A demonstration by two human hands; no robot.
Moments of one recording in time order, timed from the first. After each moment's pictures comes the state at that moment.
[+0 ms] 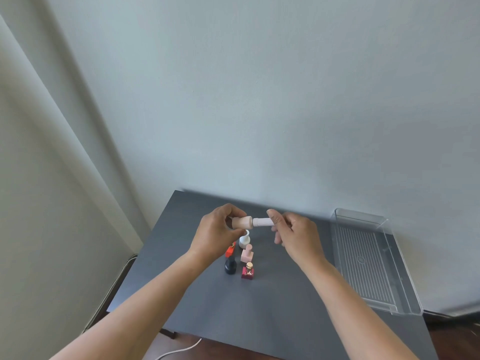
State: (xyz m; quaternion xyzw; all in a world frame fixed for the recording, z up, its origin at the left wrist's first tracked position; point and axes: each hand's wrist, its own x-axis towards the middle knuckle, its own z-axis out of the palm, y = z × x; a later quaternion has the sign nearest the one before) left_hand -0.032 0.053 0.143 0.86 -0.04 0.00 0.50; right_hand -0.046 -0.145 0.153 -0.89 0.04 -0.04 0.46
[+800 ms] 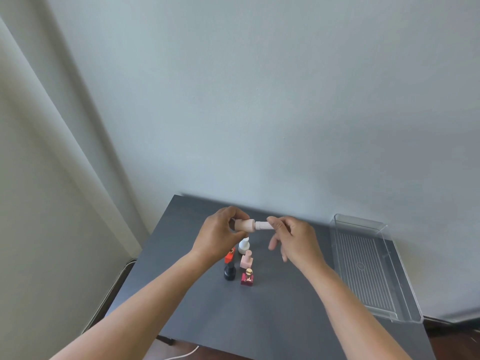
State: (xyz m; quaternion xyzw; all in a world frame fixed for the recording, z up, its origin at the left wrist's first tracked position) left_hand -0.023 0.051 0.146 0.87 -0.08 0.00 0.48; right_hand -0.042 -0.147 0.154 -0.87 0.02 0.01 0.50
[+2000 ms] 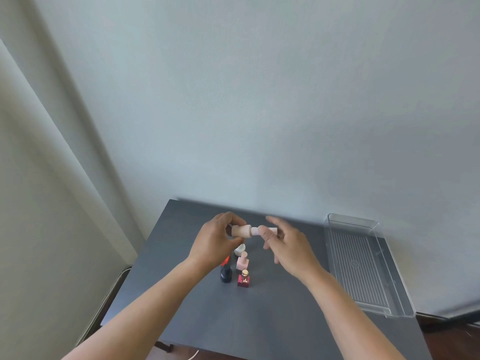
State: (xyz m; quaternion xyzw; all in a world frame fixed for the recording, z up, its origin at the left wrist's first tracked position) left_hand -0.029 0.048 0.142 0.88 -0.09 0.00 0.46; right_hand -0.053 -0.151 0.149 -0.89 0.01 0.04 0.44
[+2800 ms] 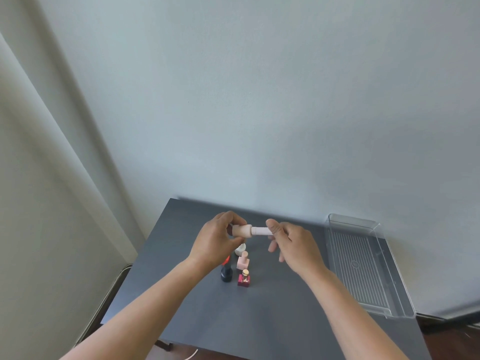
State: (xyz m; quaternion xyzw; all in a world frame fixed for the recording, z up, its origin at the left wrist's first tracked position) left_hand -0.029 0.049 0.139 0.88 -0.09 0.00 0.46; right_hand -0.052 -0.154 0.154 -0.91 0.03 0.01 0.41
